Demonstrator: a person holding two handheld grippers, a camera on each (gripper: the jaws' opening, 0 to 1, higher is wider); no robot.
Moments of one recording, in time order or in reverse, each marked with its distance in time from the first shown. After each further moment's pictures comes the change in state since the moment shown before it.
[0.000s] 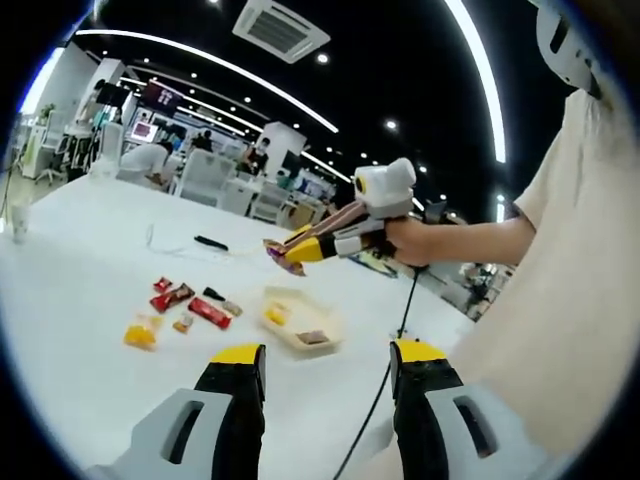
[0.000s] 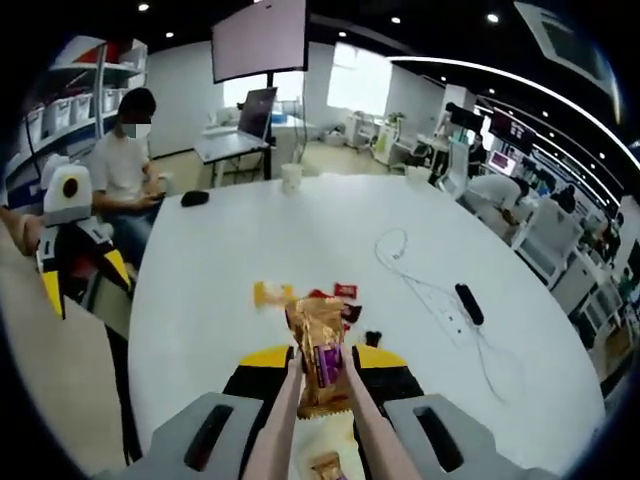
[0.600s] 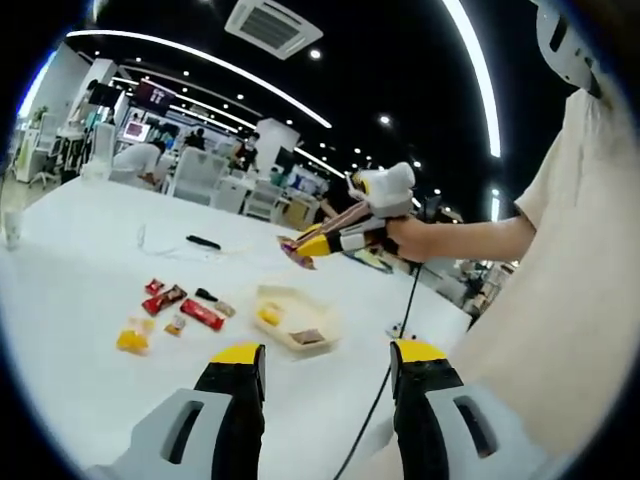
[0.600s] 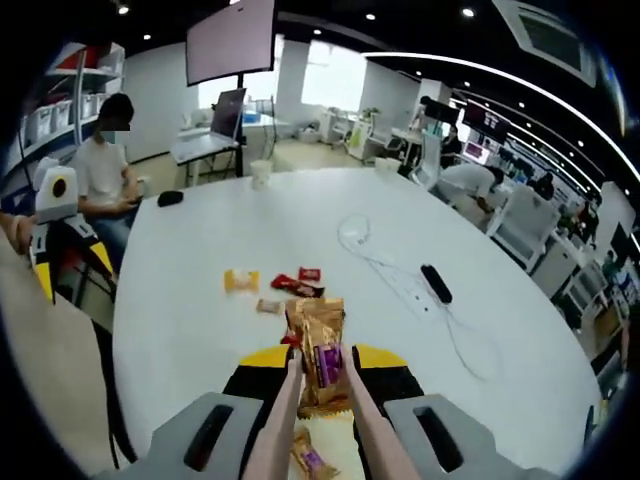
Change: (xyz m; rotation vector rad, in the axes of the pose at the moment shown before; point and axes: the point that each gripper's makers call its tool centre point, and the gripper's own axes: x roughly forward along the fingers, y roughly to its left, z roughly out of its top) left arm 0.009 -0.006 0.000 0.016 0.020 -0.024; right arm -0.028 -0.039 -0.028 0.048 0.020 -0.092
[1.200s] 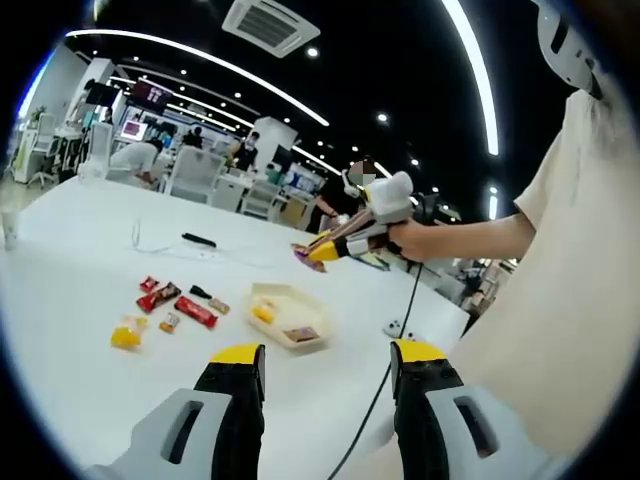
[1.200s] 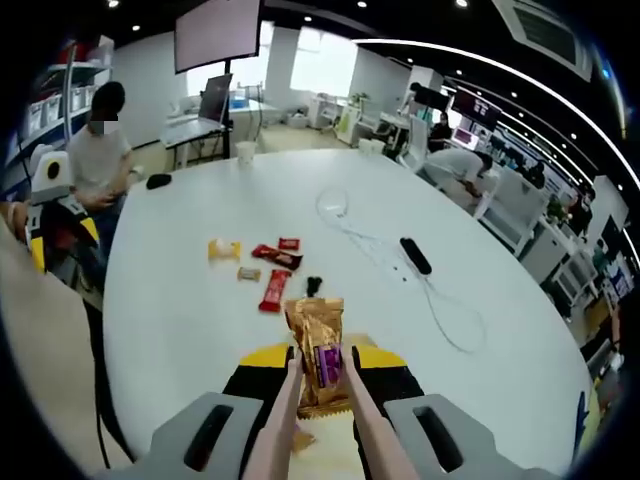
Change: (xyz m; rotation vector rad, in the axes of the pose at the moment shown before) left arm 0.003 -0.010 -0.004 0.005 0.008 -0.007; right arm -0.021 -0.026 -0.040 0.005 0.072 -0.041
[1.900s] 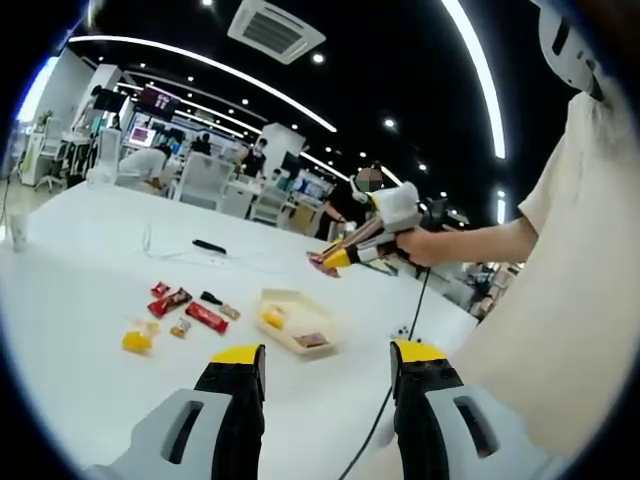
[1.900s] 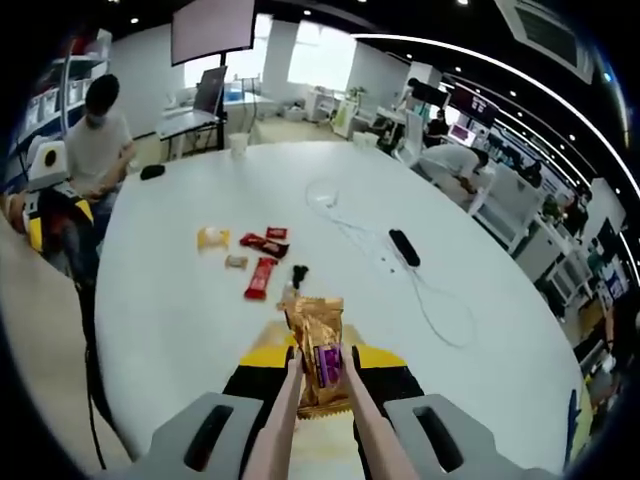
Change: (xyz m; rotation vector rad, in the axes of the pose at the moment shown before) left arm -0.006 0.008 0.008 -0.001 -0.033 0.048; right arm 0.000 -0.013 -0.009 -0.024 0.031 -0.021
